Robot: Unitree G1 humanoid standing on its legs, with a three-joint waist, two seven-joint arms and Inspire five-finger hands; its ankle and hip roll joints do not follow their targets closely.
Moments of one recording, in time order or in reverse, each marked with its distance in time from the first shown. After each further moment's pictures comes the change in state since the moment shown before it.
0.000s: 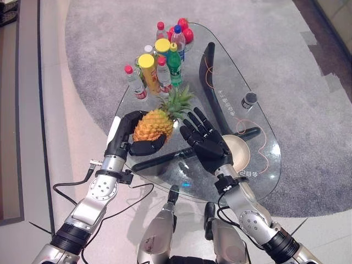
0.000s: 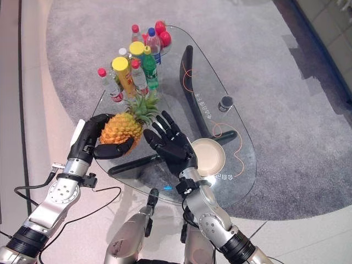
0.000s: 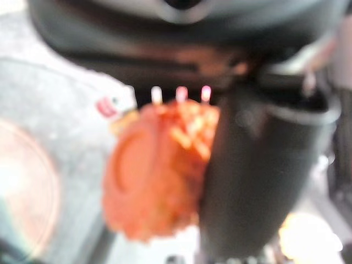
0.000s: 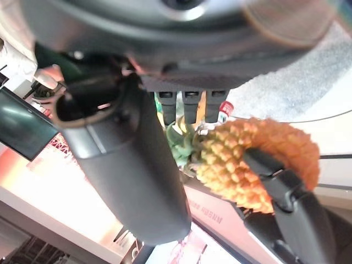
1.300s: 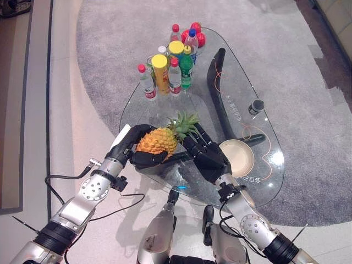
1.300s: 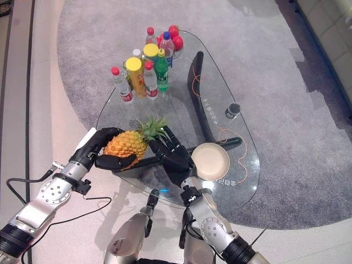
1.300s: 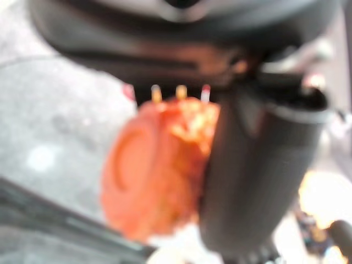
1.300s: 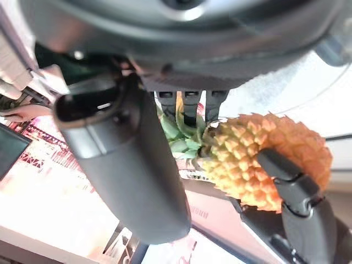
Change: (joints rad) left arm -0.006 0.175 -0.065 0.001 -0.035 0.038 -0.171; right arm 0.059 -0.003 0.045 0.121 0.180 -0.030 0.192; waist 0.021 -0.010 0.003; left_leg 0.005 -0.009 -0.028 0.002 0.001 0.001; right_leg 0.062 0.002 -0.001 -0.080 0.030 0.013
